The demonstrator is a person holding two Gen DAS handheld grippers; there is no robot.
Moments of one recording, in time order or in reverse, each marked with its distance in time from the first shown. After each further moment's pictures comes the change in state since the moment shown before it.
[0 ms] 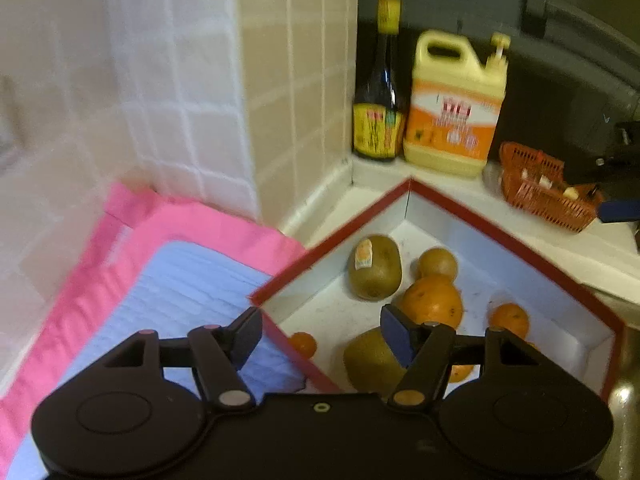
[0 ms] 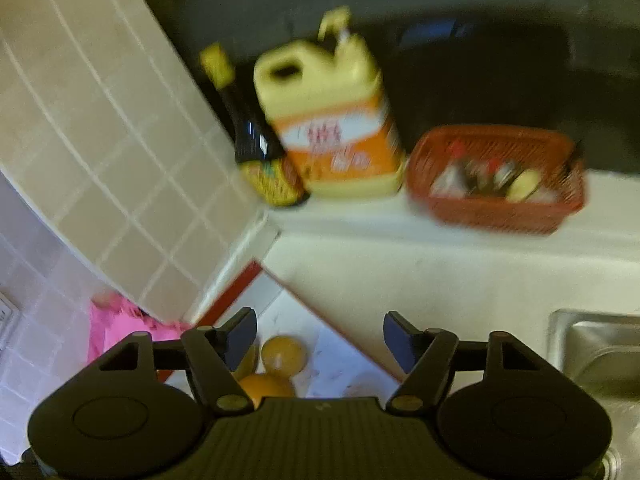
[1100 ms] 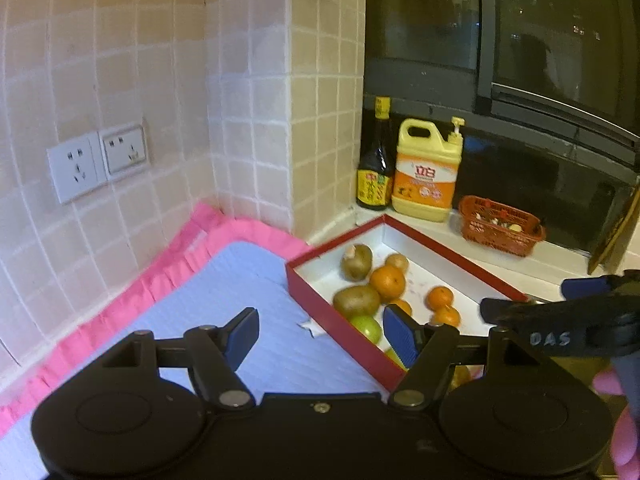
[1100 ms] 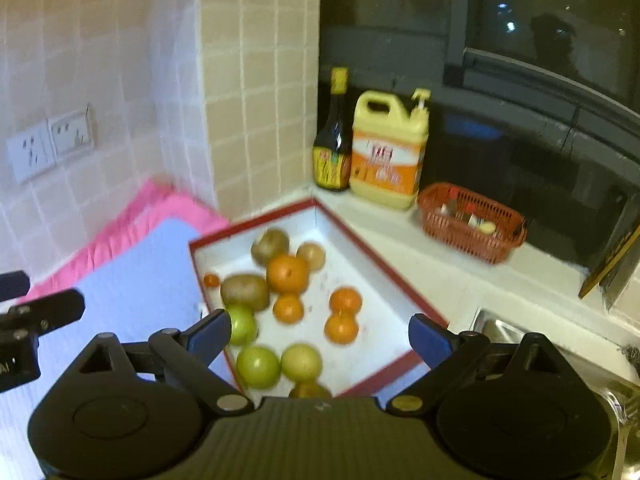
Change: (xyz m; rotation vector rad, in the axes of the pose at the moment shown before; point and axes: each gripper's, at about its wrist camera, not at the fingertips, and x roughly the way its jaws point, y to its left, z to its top) left arm -0.194 -0.022 -0.091 -0.070 -0.178 0.057; right arm -0.140 0.080 -0.165 -0.453 -0.060 -0.095
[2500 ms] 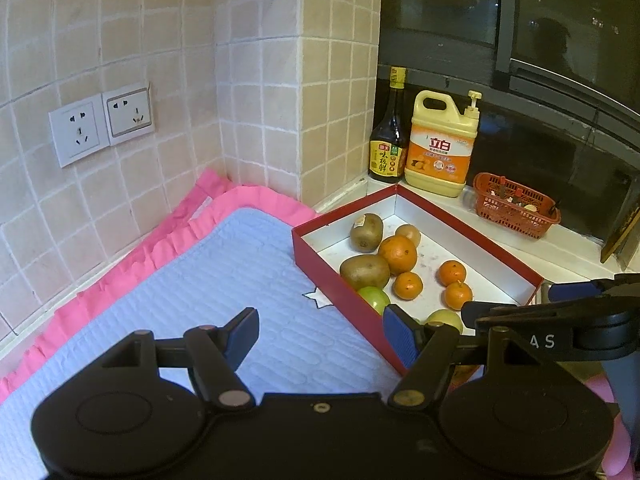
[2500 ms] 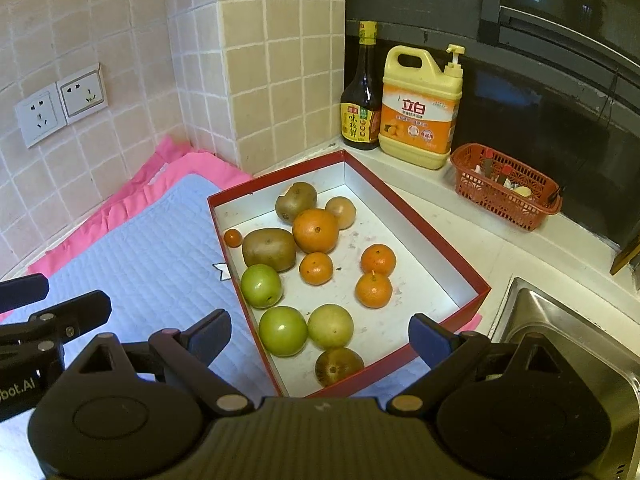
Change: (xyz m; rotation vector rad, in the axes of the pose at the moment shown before) left arm 0.020 -0.001 -0.010 -0.031 0.077 0.035; right arm 0.030 0.011 -0.005 0.000 0.097 0.062
